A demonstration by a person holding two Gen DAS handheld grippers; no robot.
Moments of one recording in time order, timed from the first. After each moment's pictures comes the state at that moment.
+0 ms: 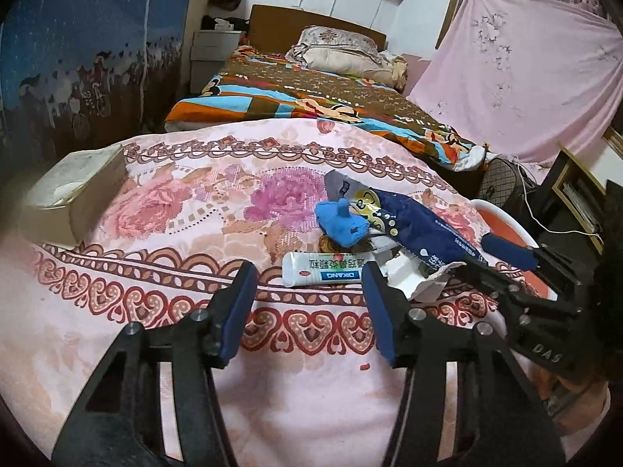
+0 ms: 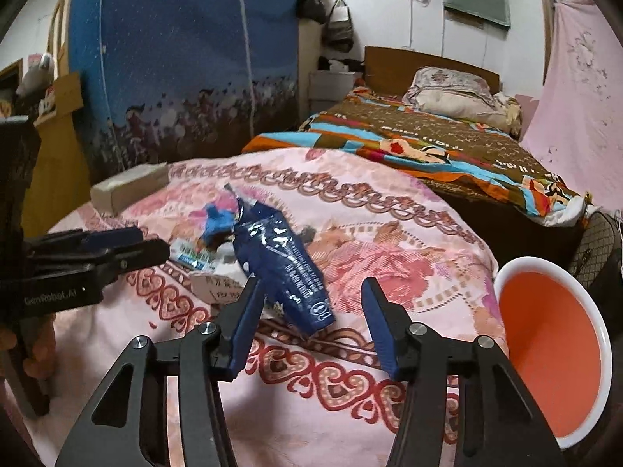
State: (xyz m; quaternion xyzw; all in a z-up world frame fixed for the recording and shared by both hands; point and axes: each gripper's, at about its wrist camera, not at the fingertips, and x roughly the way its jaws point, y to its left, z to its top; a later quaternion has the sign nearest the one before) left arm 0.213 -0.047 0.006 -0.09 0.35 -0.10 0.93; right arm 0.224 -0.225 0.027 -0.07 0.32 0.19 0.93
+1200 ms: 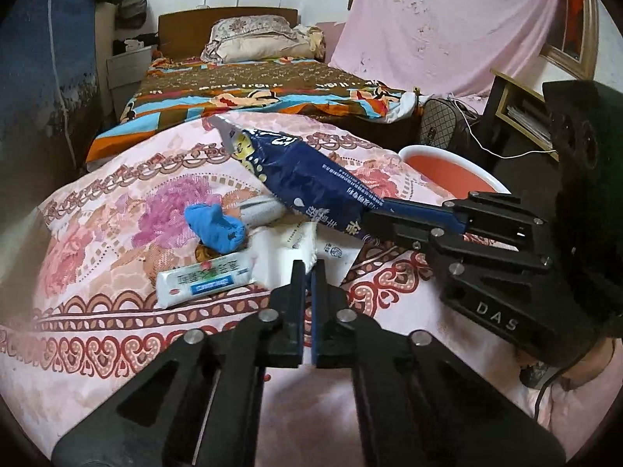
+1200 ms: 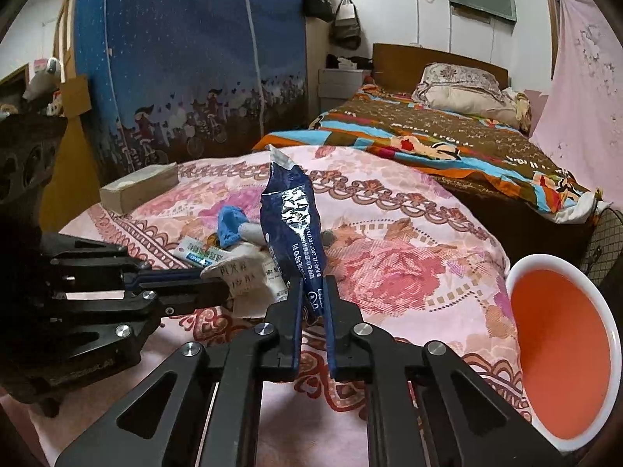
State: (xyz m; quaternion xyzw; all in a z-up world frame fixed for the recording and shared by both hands) left arm 0.213 -0.112 0.016 0.02 0.36 -0.22 0.91; right arm 0.225 -0.229 0.027 -0.06 0.32 0.20 0.92
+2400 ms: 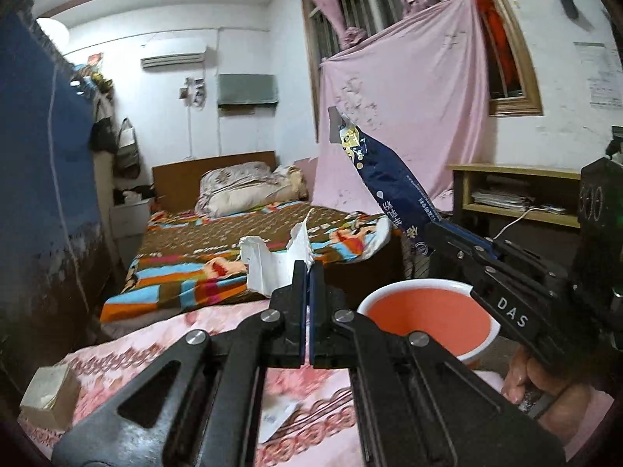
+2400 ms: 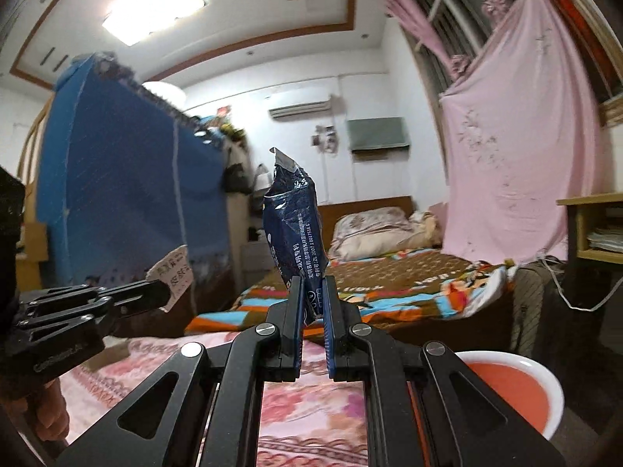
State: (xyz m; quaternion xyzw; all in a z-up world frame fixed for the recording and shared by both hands) left arm 0.160 -0.176 0.116 0.07 0.08 -0.24 0.96; right arm 0.144 -0.336 0.100 0.05 0.00 0.06 1.00
